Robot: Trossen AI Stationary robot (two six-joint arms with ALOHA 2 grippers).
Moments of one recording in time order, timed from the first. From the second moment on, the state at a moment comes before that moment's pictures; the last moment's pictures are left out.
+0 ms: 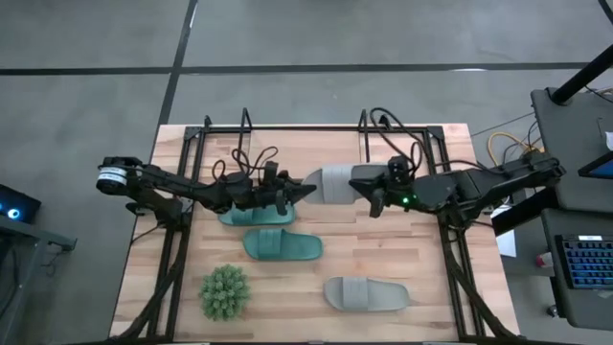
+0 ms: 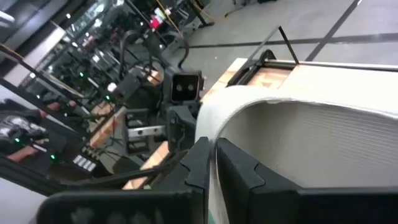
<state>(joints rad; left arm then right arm) -0.03 1.43 0.70 0.93 -0.17 -0.79 0.32 1.14 1.16 -0.30 0.66 0.88</state>
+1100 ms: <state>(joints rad) -0.03 1.09 0.70 0.92 -0.73 -0.07 0.32 1.06 1.16 -0.06 0.71 0.44</state>
